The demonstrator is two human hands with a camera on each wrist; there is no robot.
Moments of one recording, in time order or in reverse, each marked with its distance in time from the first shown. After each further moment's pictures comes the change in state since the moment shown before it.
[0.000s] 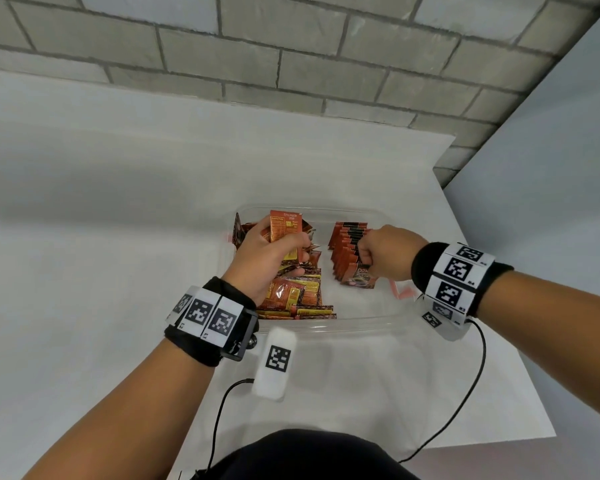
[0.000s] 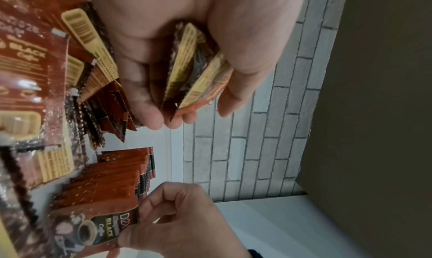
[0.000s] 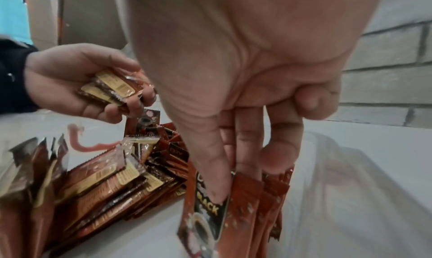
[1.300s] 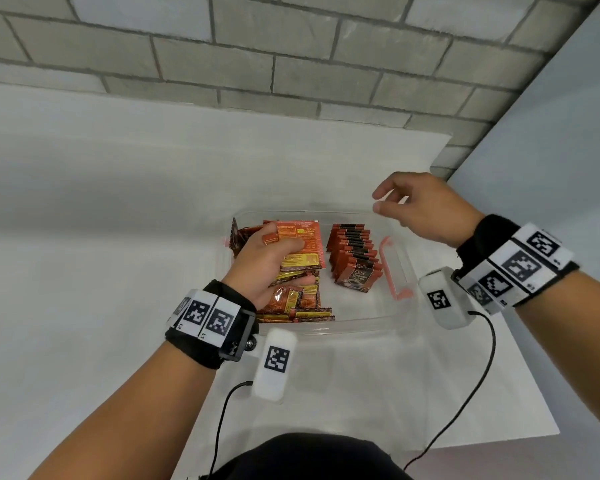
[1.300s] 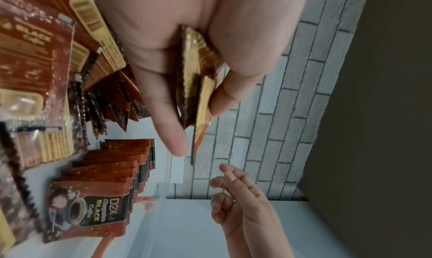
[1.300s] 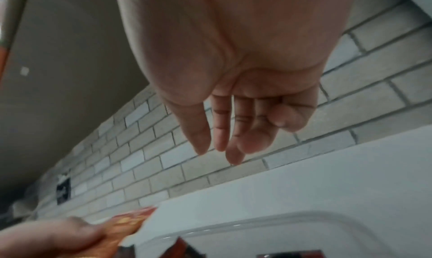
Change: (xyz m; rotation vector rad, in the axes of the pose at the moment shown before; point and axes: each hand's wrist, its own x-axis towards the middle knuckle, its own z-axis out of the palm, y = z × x) left_hand -0.002 0.003 0.003 -0.178 -0.076 -0.143; right_hand -0.034 0.027 -0.047 0.677 0.461 -0.004
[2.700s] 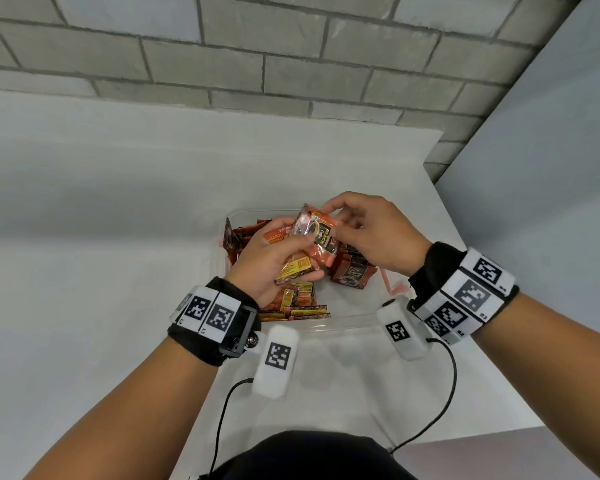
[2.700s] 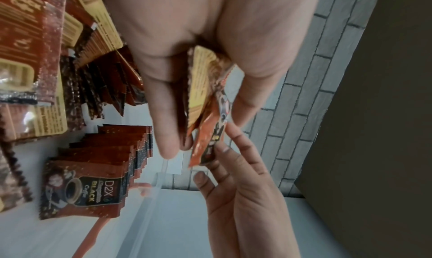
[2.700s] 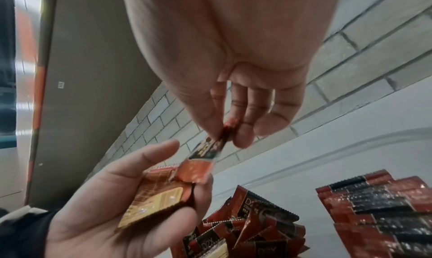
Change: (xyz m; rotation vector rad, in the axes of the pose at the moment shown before) left_hand 0.004 -0.004 0.009 -0.026 -0.112 0.040; right_hand -0.022 -0.030 0.047 0.247 -0.055 -0.085
